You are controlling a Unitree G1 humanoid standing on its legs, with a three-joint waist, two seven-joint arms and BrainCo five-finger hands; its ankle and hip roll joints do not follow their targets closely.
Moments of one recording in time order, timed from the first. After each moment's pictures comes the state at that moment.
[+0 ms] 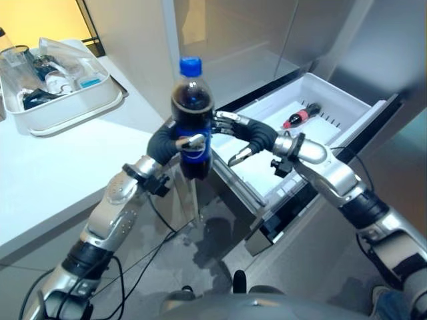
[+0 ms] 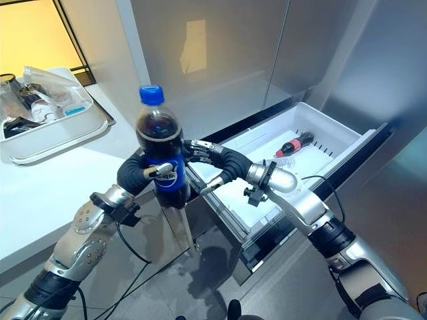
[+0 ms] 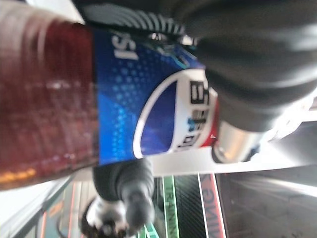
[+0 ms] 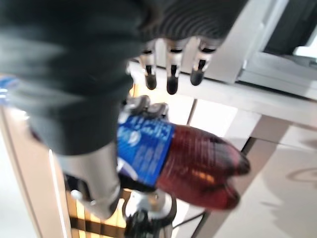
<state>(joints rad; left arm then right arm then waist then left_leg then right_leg) -0.22 0.61 -0.30 -0.23 -0.73 -0.14 -0.29 -0.62 -0.57 0.56 0.07 0.61 -0.03 0.47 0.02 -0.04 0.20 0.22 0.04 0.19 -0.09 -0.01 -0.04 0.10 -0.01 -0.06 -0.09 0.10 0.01</state>
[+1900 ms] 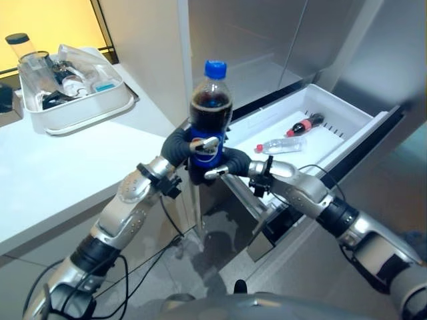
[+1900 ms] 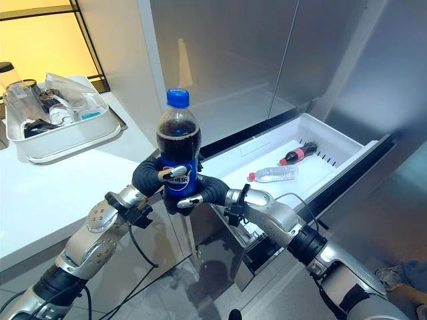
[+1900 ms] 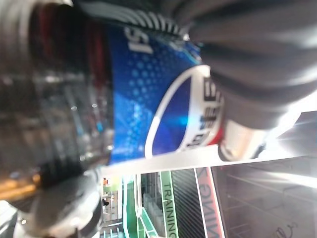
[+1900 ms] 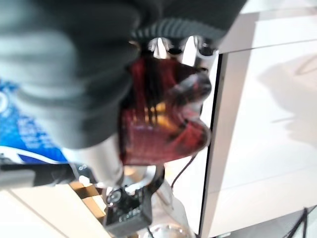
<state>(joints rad) -0.26 0.60 -0.36 -0.23 -0.72 -0.14 -0.23 -0.62 -0.50 0.72 0.13 0.88 0.10 0.47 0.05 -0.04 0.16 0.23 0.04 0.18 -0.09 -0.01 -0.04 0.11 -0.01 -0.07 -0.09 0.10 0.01</state>
